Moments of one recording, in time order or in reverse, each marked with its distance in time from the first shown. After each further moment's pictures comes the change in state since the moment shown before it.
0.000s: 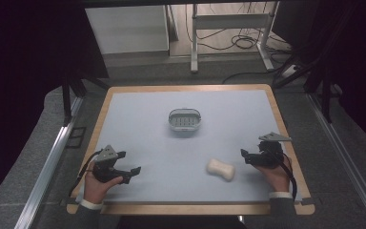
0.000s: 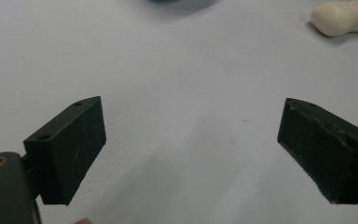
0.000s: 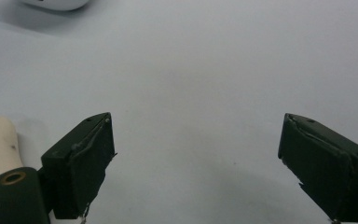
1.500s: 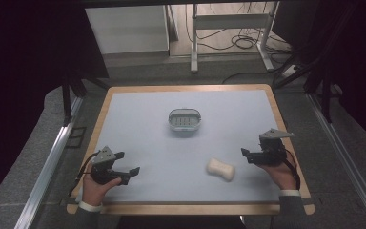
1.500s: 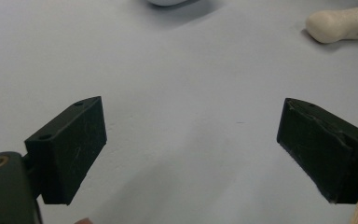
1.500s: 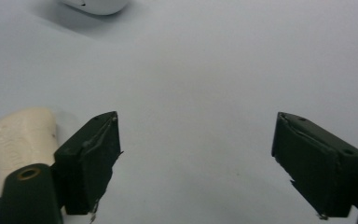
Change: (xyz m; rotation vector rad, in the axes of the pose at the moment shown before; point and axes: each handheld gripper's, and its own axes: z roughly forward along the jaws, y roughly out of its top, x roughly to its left) left arm -0.003 -0.001 -0.007 -0.020 0.005 -0.014; right arm 0.002 0.018 -0.018 0.007 0.074 -0.110
